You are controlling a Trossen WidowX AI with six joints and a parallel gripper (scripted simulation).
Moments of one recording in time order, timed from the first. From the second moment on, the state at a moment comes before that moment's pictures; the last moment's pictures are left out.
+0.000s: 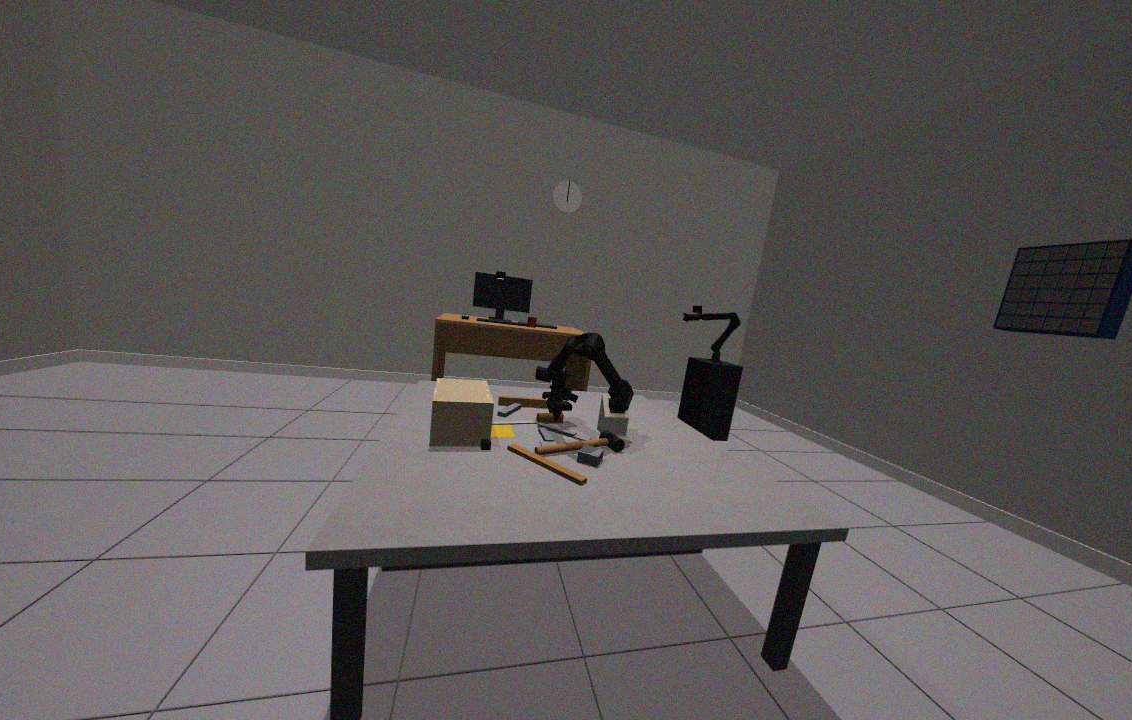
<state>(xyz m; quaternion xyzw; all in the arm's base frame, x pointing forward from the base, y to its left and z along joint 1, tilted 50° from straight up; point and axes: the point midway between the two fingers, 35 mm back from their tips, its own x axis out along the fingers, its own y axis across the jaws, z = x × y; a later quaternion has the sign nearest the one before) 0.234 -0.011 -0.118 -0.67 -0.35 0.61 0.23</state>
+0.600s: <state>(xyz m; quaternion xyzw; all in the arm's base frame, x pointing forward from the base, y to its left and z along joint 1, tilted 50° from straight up) 0.262 -0.007 -0.112 -0.67 -0.35 0.61 0.23</state>
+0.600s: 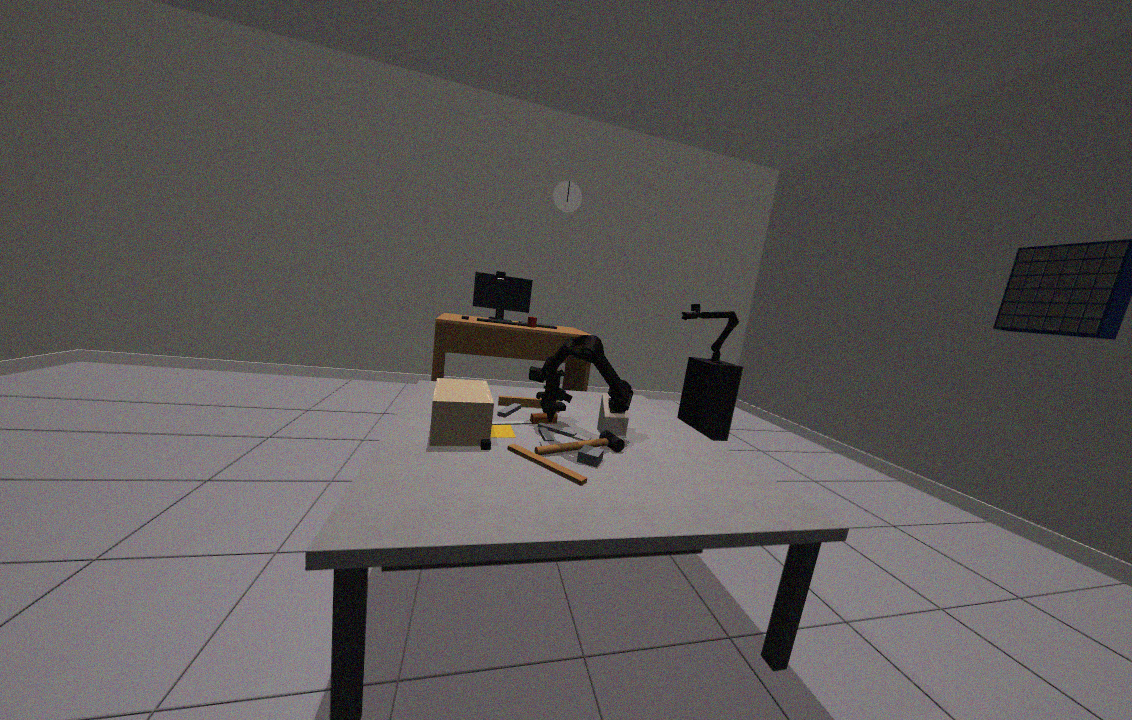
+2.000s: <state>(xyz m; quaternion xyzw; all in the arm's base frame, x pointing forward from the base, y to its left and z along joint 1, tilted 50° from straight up) 0.318 0.002 -0.100 -0.67 -0.36 0.61 0.23</state>
